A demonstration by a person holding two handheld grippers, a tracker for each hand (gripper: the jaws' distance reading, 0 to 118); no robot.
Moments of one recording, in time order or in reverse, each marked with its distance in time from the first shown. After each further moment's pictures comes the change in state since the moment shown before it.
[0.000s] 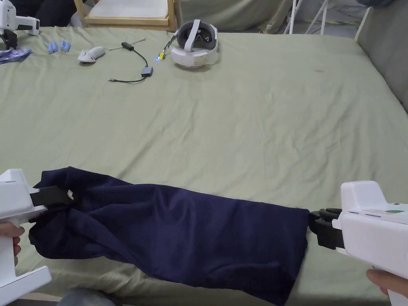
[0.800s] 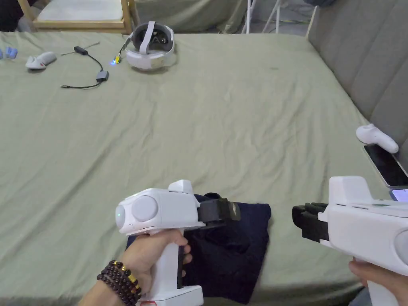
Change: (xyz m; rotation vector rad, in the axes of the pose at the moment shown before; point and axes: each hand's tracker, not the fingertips) left arm 0.258 -0.153 -0.179 -0.353 -0.317 -0.198; right arm 0.045 -0.019 0.027 0.047 -0.032 -0.147
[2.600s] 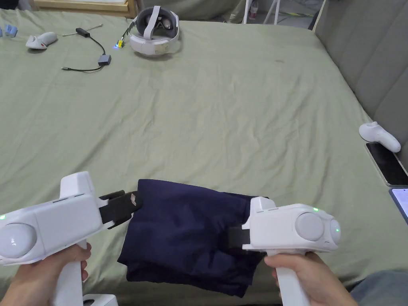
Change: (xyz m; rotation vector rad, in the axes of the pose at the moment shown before) left arm -0.070 -0.033 0.152 0.316 0.144 -0.033; right arm -0.031 -0.041 -0.155 -0.344 0.266 -0.220
